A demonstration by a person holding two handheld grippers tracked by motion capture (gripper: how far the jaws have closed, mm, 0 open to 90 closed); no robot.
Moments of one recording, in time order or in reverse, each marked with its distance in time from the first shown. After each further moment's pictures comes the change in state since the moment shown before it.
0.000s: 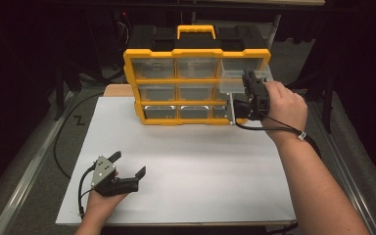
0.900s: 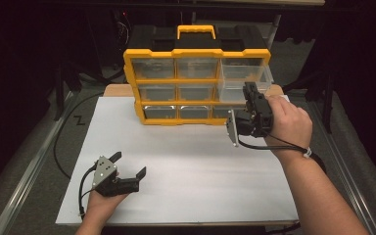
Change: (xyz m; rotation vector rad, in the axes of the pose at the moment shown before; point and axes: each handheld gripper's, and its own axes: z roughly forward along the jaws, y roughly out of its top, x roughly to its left) left arm -0.002 -0.001 0.001 0.012 0.002 0.011; right arm 0.009 -0.002 -0.039 -0.038 -0.038 -0.003
